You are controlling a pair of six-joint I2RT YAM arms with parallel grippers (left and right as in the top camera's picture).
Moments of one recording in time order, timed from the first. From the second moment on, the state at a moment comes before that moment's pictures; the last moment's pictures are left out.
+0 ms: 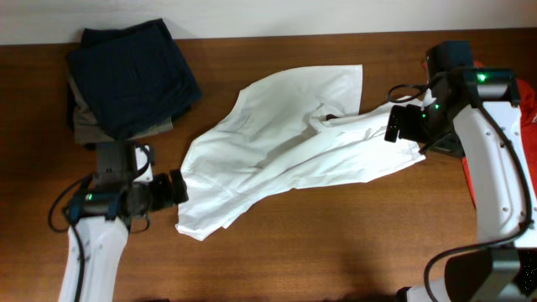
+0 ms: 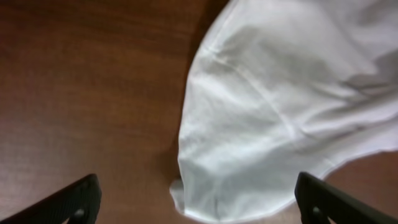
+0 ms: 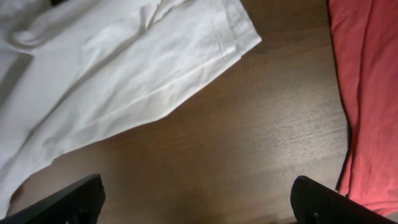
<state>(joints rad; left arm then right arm) 0.07 1.19 0.91 -0.90 0.12 -0.19 -0.03 1.67 1.70 -1.46 0.06 0.28</state>
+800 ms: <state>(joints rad) 0.07 1.69 0.91 -0.73 0.09 -0.22 -0.12 1.87 1.70 -1.37 0.05 0.29</state>
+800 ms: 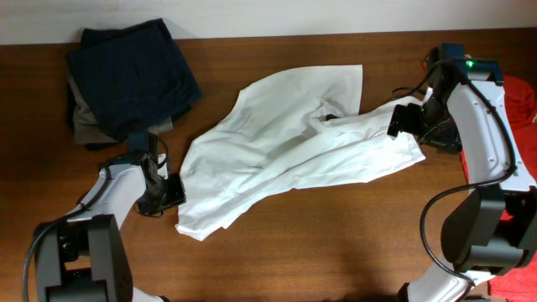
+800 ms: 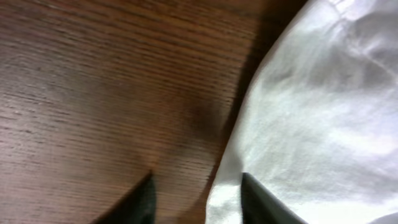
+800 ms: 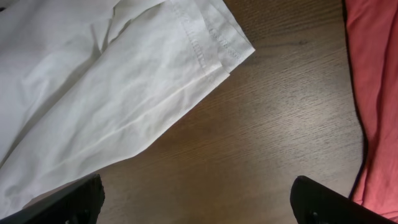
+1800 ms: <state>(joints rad) 0.21 1.74 1.10 -1.00 -0.02 -0.29 -0.12 1.88 1.28 -0.97 -0.13 0.29</state>
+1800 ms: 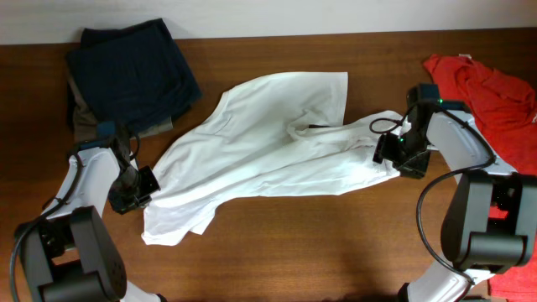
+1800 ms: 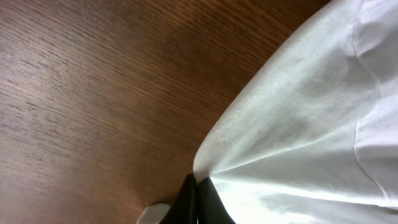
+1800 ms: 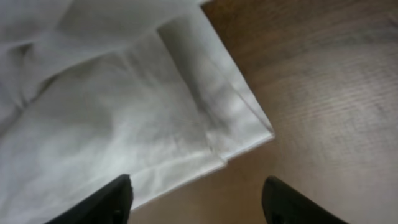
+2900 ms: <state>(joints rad) 0.21 1.73 1.10 -0.97 0.00 -0.29 -0.12 1.92 1.38 -1.07 -0.13 0.24</state>
